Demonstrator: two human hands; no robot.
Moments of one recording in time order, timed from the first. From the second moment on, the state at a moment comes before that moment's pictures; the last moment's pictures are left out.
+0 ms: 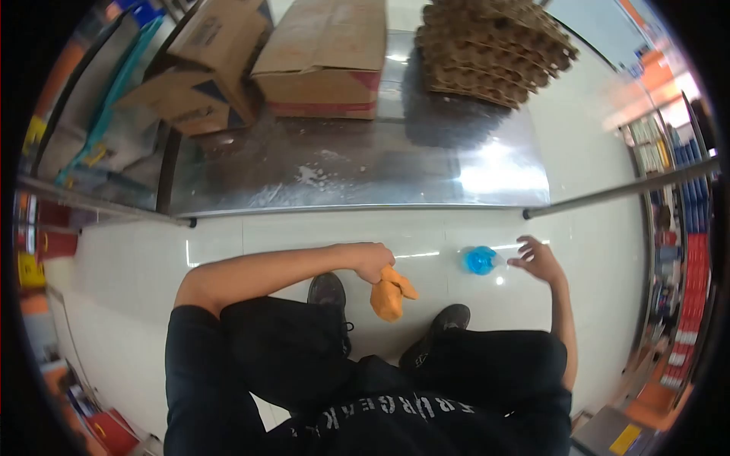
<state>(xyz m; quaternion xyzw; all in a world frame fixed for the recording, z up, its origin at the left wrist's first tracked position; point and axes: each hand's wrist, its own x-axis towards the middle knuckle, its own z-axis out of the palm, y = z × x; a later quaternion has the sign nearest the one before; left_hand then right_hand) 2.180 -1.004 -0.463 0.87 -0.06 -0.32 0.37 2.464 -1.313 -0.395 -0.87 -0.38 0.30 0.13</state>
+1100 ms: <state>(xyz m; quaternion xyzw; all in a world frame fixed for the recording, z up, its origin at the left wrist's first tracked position) 2.054 -1.050 -0.618 0.79 0.05 -0.24 0.57 2.425 -1.400 -0.483 -0.85 -0.14 0.38 0.34</state>
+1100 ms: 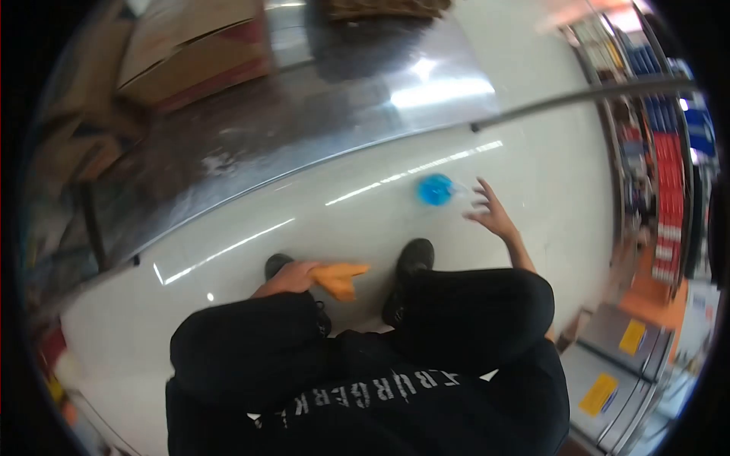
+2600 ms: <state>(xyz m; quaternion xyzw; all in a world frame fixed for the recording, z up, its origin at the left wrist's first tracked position) 2.057 -1.010 -0.571 0.37 0.22 0.02 0.91 2.237 -1.063 -0.440 -0.63 -0.51 0.42 0.40</state>
